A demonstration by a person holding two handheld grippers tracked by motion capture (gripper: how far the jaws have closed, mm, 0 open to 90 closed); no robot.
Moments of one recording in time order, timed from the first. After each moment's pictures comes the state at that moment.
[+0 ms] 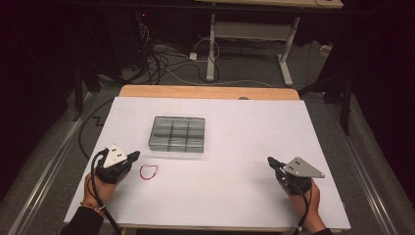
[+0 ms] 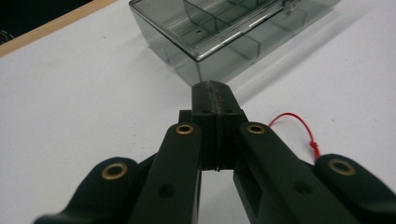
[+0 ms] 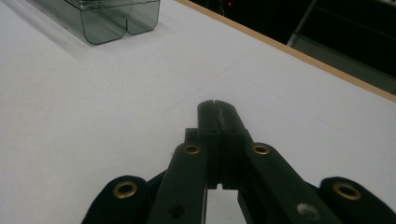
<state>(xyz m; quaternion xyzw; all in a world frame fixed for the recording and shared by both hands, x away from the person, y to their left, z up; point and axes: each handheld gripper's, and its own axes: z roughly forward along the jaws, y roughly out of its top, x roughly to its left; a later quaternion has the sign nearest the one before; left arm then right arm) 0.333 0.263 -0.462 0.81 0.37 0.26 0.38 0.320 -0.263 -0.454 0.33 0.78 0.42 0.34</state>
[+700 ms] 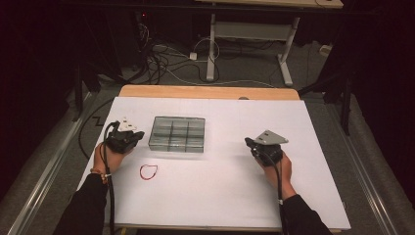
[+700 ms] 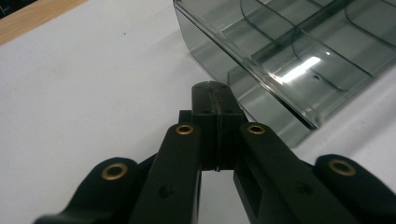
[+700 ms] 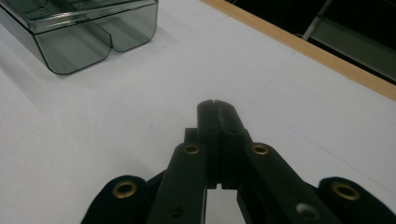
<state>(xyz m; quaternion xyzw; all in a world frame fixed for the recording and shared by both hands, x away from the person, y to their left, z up) 0.429 0.259 -0.455 0.83 0.40 0.22 0.32 0.401 -0.201 -0.452 0.34 0.80 0.39 0.30</state>
